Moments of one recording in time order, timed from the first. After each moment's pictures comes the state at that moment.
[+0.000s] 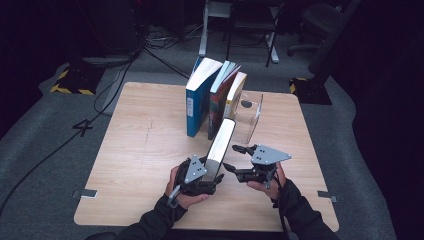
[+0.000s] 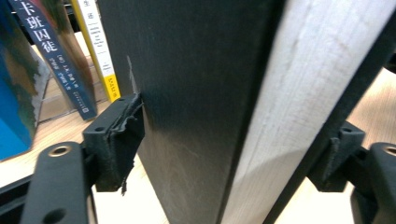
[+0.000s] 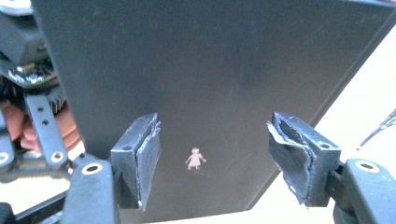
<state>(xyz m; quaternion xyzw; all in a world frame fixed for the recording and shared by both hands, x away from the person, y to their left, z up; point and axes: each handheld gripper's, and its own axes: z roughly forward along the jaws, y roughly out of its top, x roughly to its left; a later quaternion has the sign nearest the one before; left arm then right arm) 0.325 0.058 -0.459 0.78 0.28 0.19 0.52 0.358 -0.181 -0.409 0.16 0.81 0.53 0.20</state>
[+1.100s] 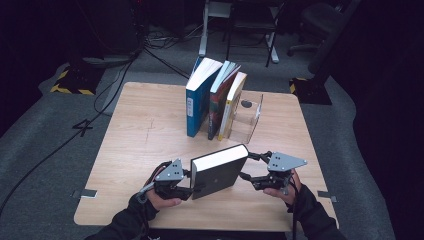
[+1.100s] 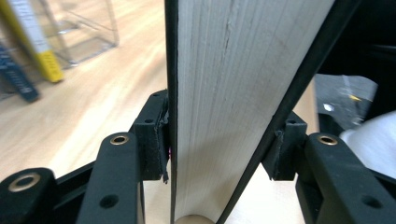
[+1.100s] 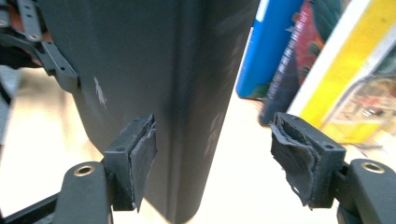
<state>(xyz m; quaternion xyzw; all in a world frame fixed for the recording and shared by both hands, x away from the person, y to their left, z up) 0.319 0.118 -0.450 0.84 0.15 0.05 0.52 0.348 -0.226 -0.421 0.14 0.82 0.53 0.17</state>
